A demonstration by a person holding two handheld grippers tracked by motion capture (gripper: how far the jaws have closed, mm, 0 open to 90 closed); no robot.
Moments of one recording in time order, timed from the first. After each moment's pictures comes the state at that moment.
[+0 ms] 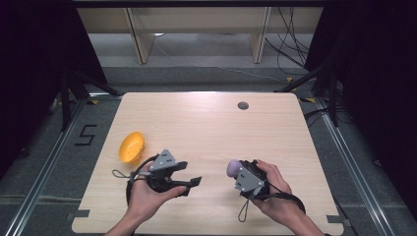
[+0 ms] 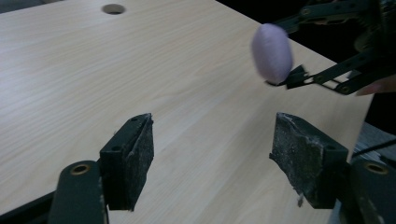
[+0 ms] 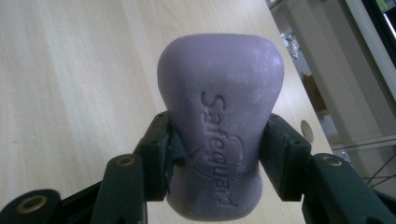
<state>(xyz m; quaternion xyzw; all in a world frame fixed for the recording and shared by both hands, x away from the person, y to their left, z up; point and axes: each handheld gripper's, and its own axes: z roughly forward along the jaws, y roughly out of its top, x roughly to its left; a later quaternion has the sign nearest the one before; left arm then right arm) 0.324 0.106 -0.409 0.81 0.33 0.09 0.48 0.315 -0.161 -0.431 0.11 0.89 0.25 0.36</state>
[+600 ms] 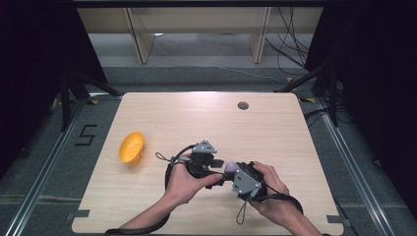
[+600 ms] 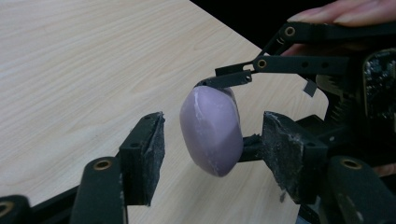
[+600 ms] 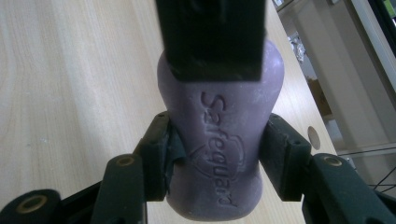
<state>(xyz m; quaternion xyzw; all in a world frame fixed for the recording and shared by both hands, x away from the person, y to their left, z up) 0.360 0.030 -0.407 0.82 0.33 -0.01 0.47 0.313 -0.156 -0.433 0.10 0.89 0.26 0.36</state>
